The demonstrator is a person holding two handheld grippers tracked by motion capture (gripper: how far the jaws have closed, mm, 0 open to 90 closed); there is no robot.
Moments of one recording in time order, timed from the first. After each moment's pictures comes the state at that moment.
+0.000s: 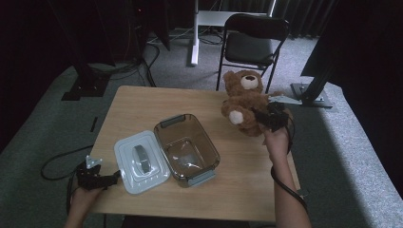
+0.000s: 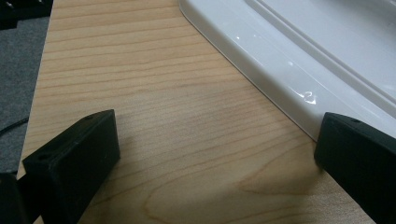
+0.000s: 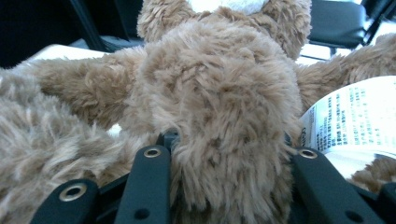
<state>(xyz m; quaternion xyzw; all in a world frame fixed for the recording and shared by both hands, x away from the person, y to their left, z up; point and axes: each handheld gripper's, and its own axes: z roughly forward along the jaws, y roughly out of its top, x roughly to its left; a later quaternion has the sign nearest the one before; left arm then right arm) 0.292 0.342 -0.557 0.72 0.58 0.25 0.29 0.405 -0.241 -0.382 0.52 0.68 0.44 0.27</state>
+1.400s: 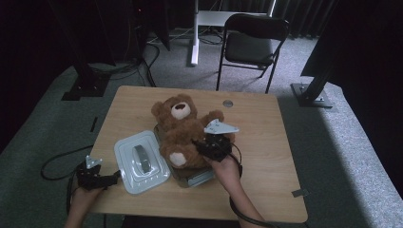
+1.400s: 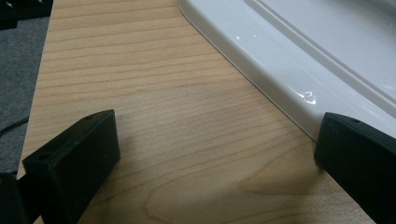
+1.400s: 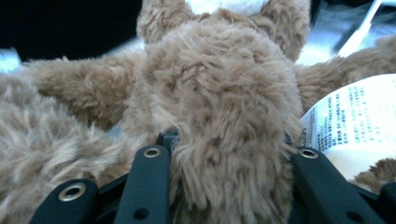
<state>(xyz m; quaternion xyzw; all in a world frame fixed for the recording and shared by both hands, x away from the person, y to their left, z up) 0.292 0.342 -0.557 0.72 0.58 0.25 0.29 0.327 -0.079 -0.416 0.37 0.78 0.46 0.18</state>
